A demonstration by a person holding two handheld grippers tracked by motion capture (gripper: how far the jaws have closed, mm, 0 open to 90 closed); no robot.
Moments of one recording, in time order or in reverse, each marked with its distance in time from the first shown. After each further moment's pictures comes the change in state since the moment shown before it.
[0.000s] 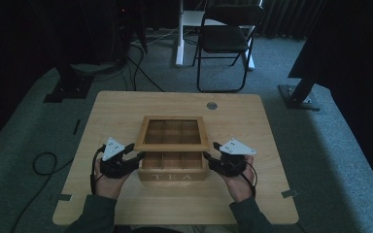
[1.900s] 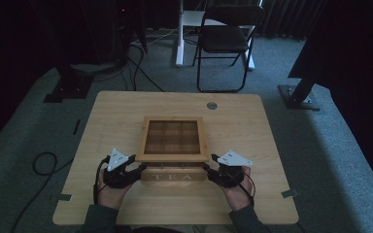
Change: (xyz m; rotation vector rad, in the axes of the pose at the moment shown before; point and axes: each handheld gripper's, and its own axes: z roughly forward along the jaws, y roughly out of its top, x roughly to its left) left arm -0.008 -0.033 0.006 0.065 0.002 -0.004; right arm 0.011 -0.035 0.004 0.046 0.019 0.016
